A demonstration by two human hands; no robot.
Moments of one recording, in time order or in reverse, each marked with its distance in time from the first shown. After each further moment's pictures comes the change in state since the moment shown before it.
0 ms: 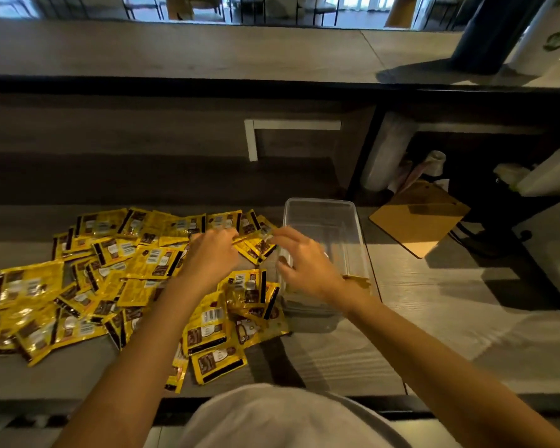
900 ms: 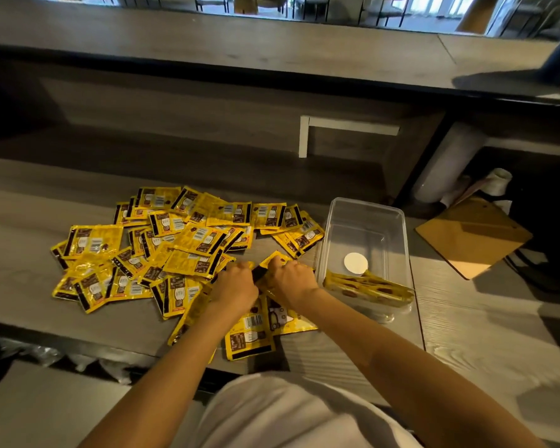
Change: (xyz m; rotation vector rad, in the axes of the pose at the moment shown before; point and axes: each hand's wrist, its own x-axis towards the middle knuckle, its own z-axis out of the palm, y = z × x) left_hand -0.038 -0.046 0.057 0.080 -0.205 -0.316; right_hand 0.039 -0.023 0.102 -0.562 -0.403 0.097
